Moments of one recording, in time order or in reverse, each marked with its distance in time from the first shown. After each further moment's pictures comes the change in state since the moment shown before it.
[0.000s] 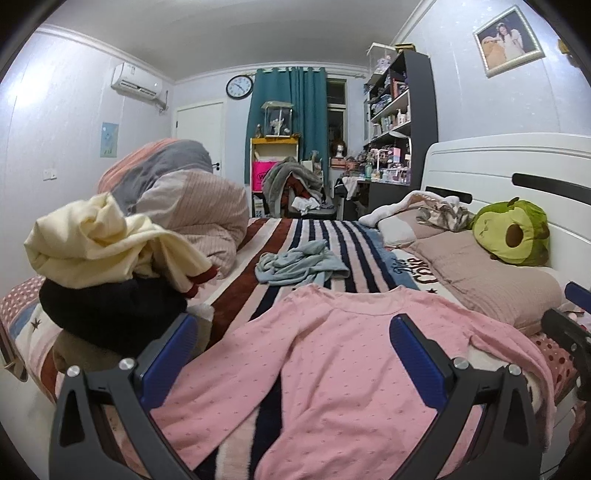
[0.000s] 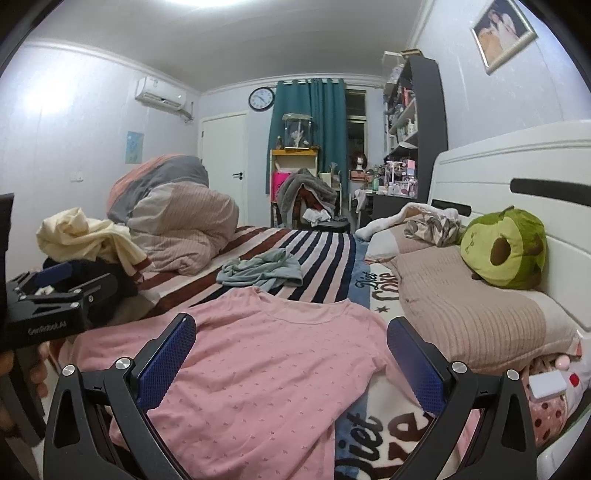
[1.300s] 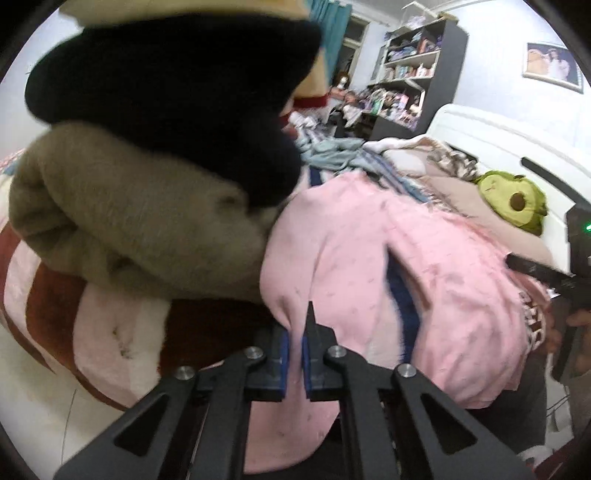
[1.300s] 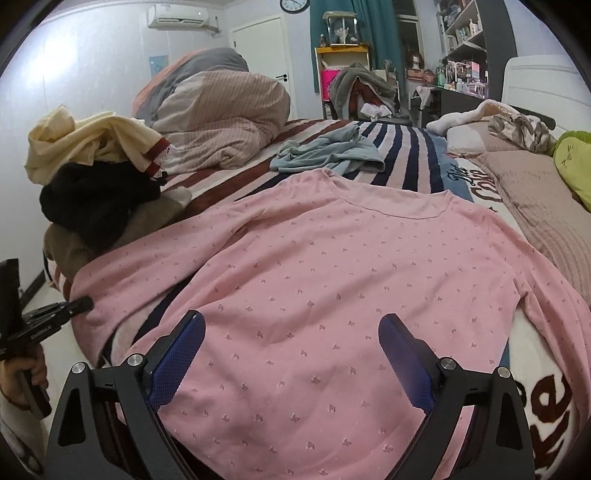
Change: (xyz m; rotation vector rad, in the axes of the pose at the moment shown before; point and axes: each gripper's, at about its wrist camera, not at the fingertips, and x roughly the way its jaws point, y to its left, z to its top) left arm 0.081 0.173 -0.141 -0.174 0.301 -0.205; right arm 0.147 0.049 -0.069 0.050 0.391 0.231
